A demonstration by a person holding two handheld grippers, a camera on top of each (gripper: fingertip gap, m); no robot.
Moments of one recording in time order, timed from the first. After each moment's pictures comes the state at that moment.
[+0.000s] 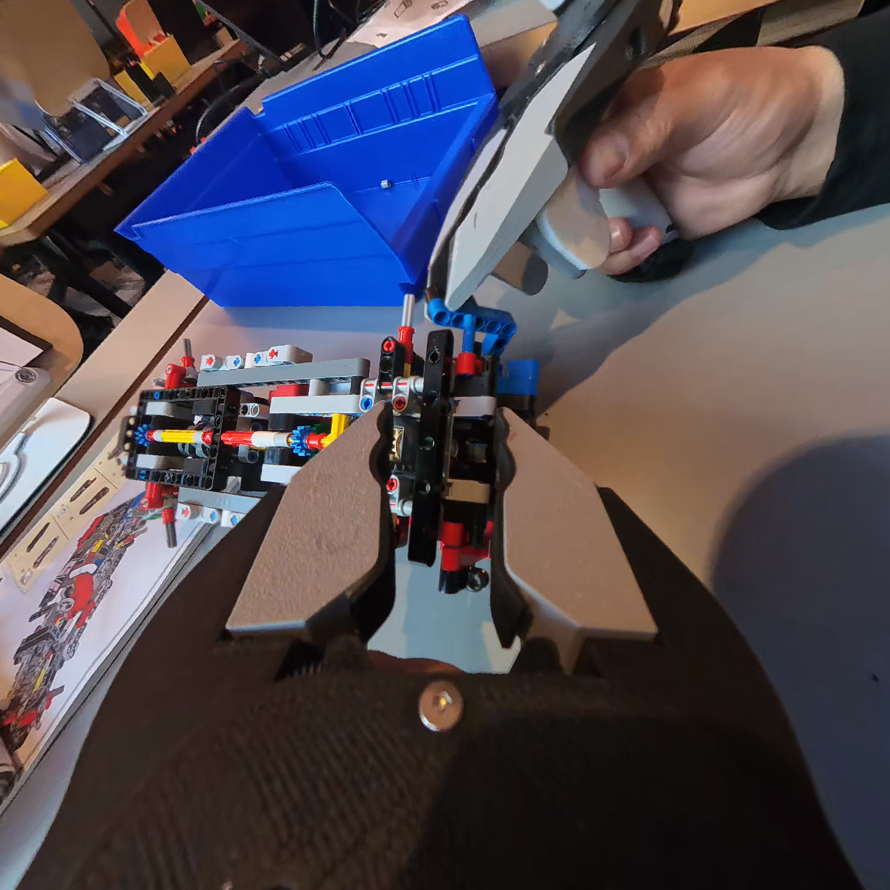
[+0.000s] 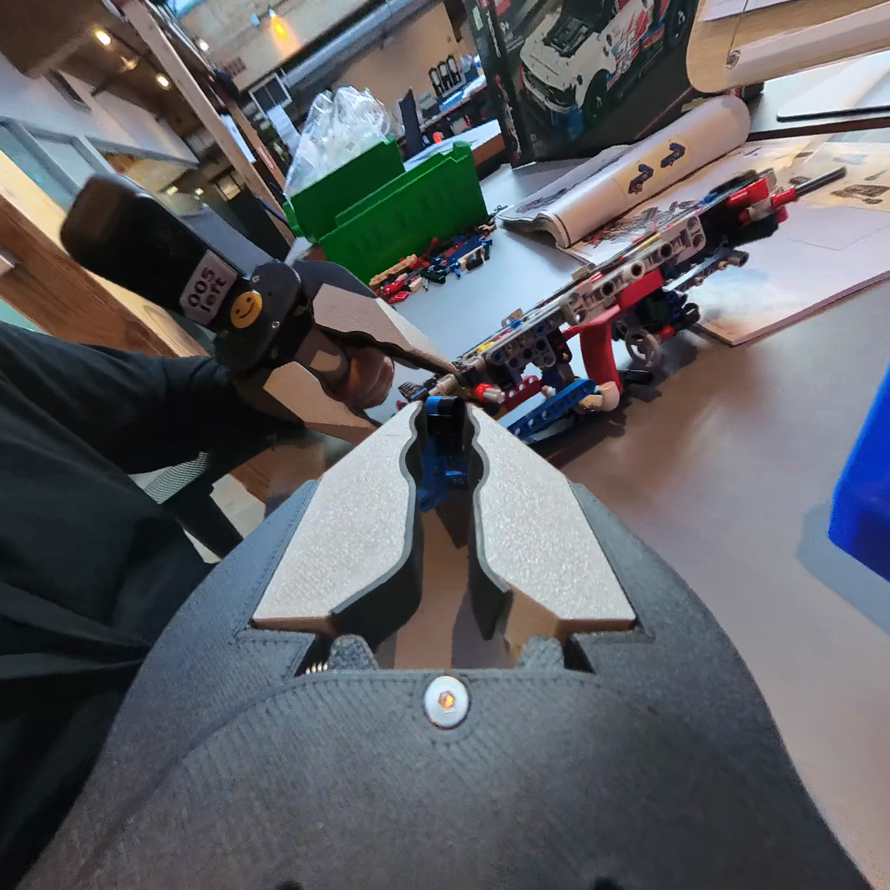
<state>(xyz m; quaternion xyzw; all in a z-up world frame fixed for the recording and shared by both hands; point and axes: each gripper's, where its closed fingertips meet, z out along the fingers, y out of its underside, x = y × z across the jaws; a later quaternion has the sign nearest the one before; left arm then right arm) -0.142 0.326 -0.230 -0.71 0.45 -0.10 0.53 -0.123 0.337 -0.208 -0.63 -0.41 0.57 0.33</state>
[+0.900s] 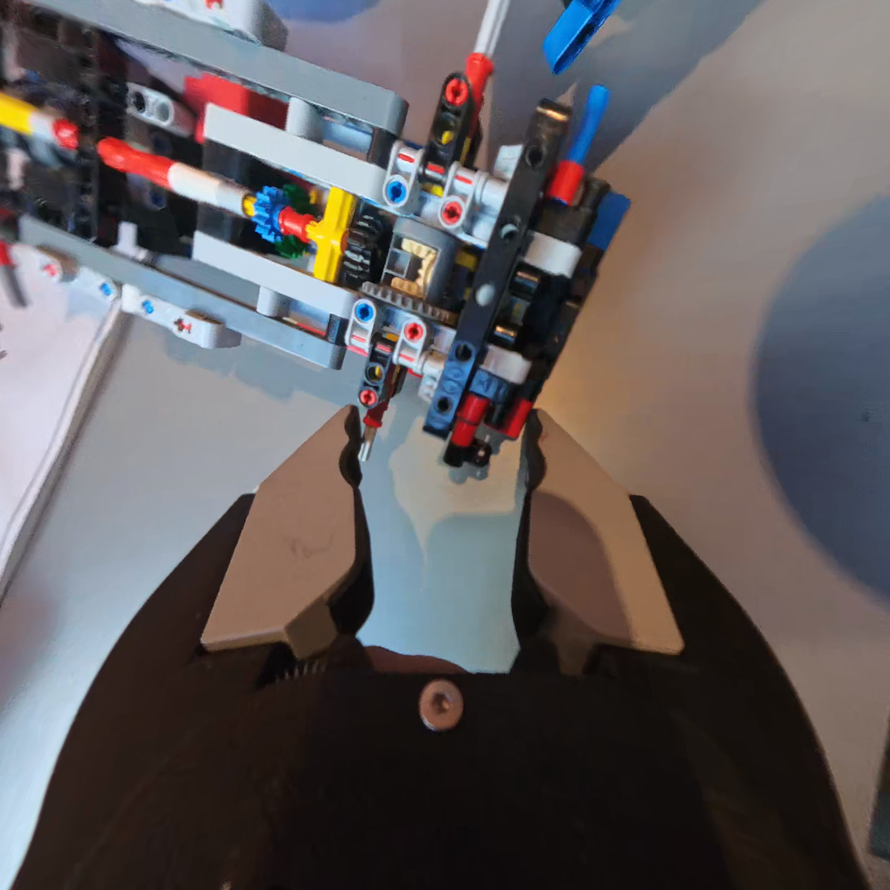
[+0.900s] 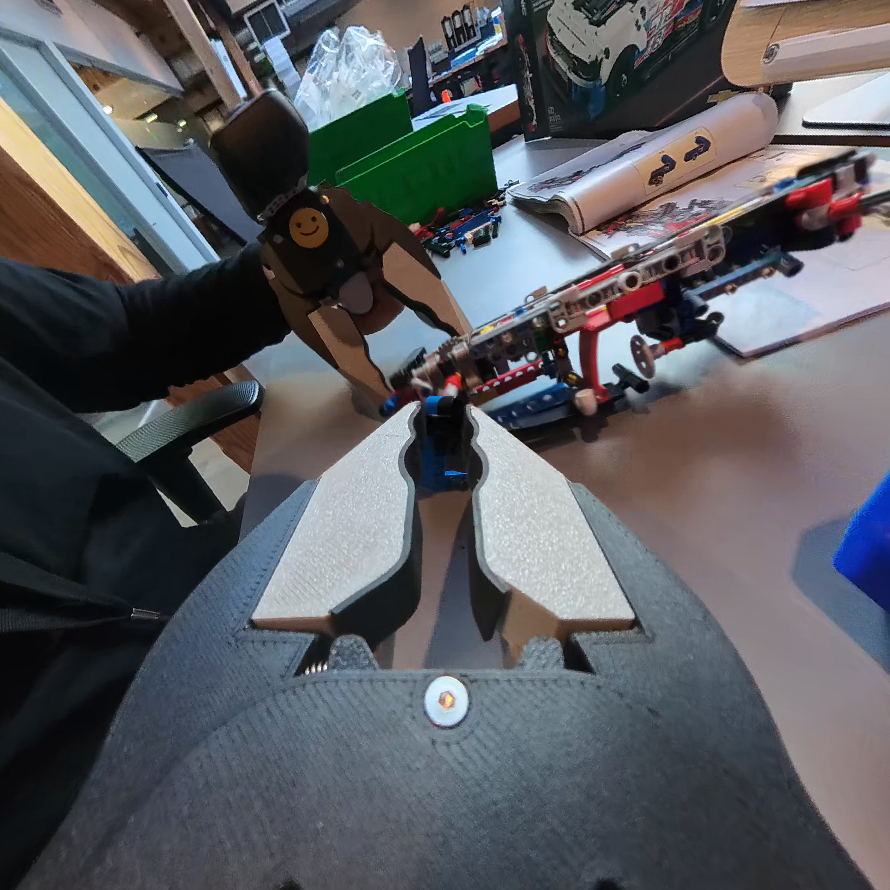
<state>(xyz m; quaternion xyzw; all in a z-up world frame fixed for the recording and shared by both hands) -0.215 0.308 -0.284 -0.81 0.49 -0.10 0.31 -0.125 0.328 -0.212 -0.62 -0.46 0.54 0.34</state>
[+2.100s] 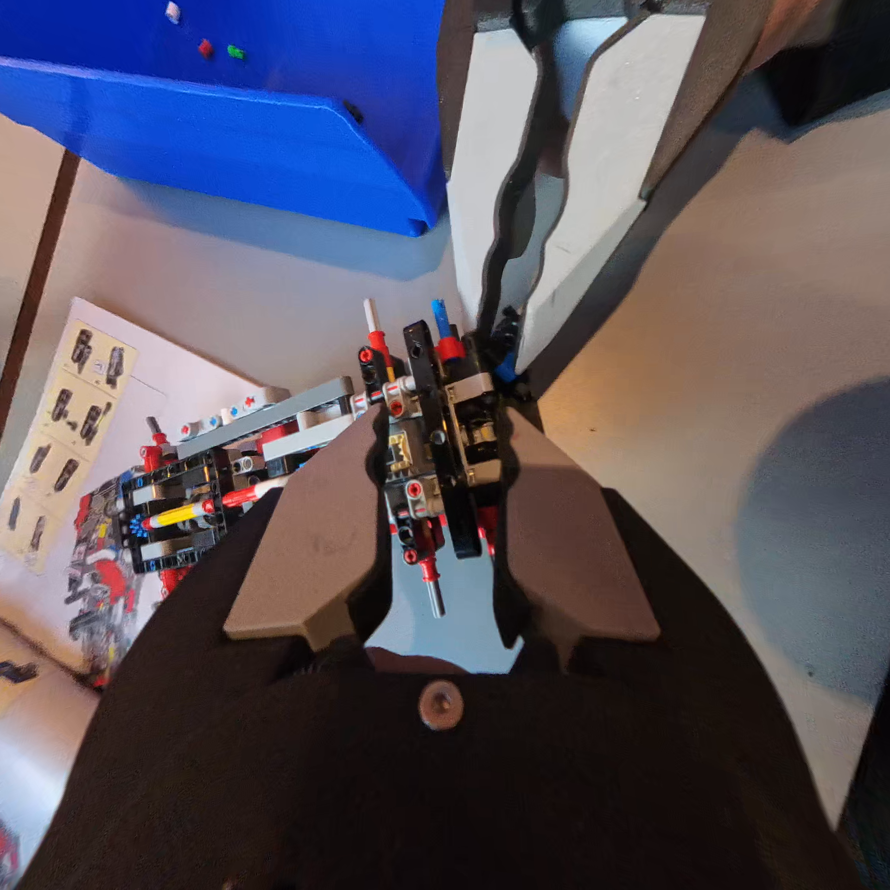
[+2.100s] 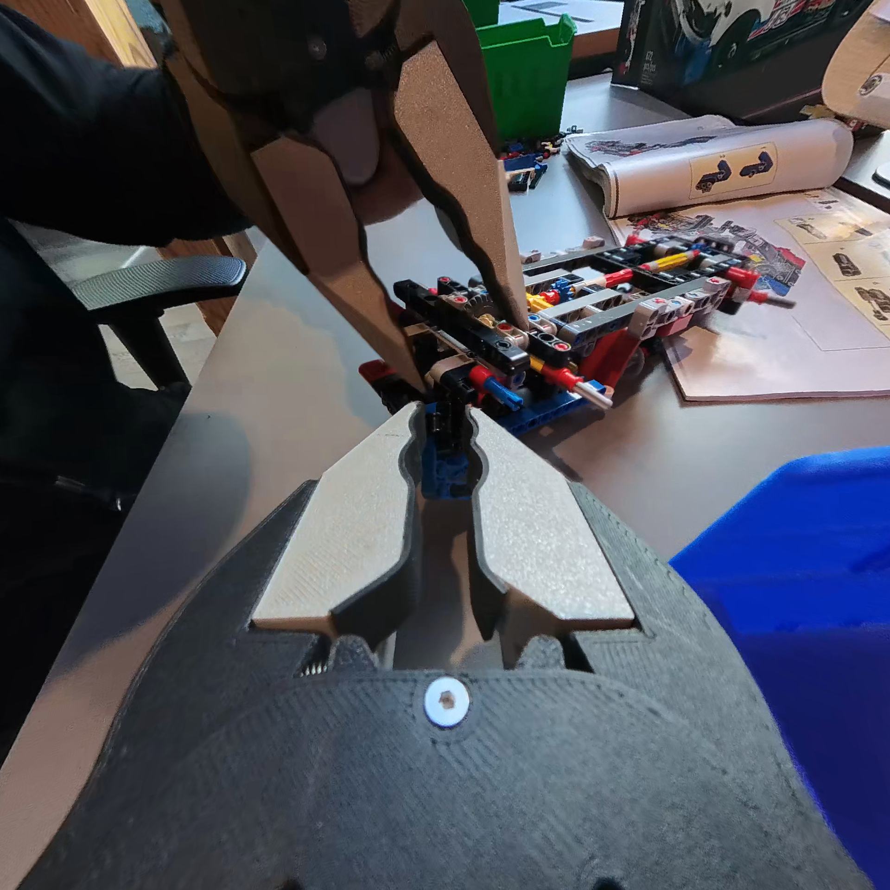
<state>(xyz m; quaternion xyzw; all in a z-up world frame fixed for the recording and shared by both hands) -0.131 0.371 -0.228 -0.82 0.48 -0.05 0.32 -0.115 0.358 -0.226 -0.54 -0.60 0.49 0.32</state>
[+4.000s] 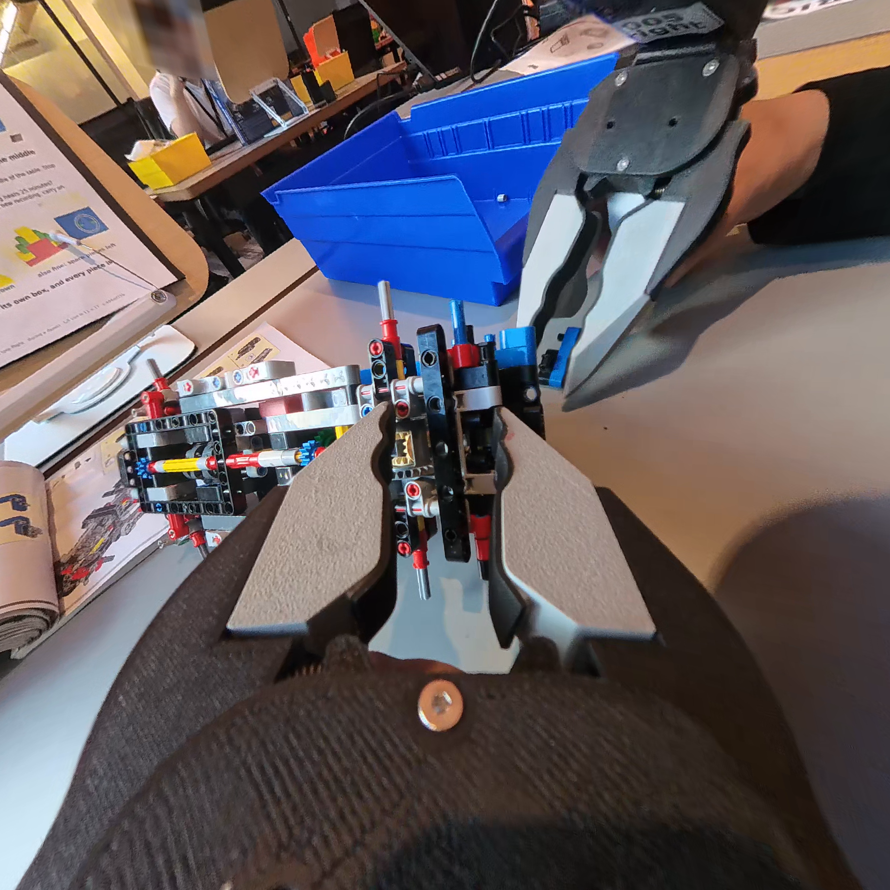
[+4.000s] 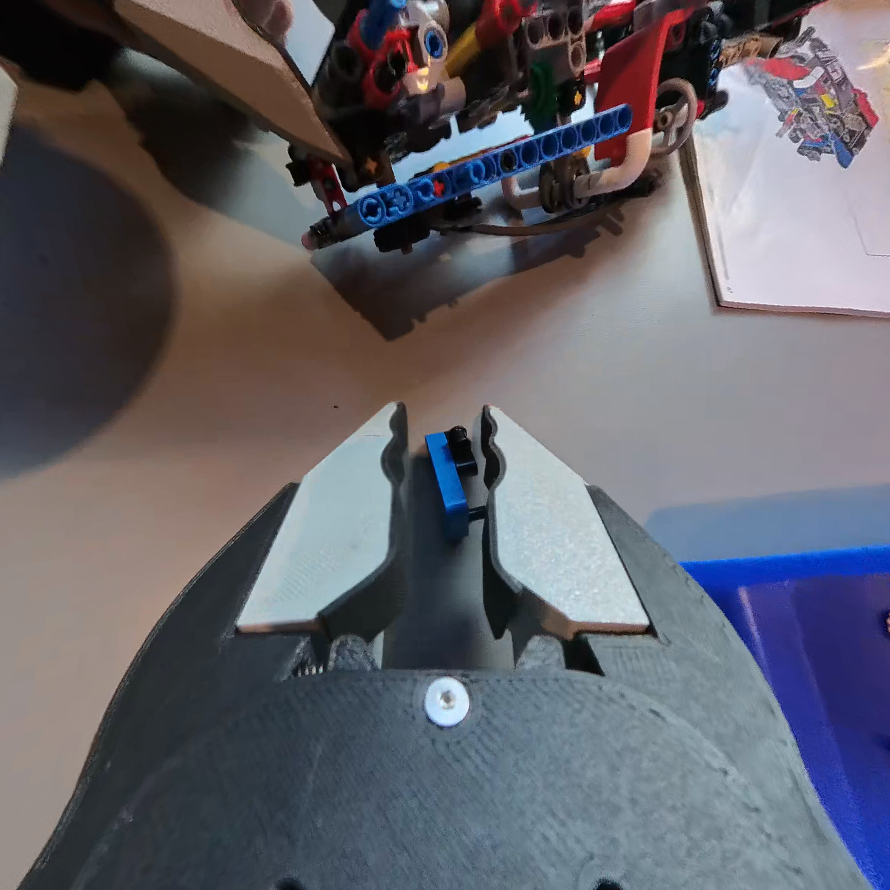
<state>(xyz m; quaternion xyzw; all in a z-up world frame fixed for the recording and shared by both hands) -0.172 0.332 -0.221 -0.73 0.33 -0.06 0.59 -0.110 0.355 -0.283 -0.58 -0.70 0.30 0.29</state>
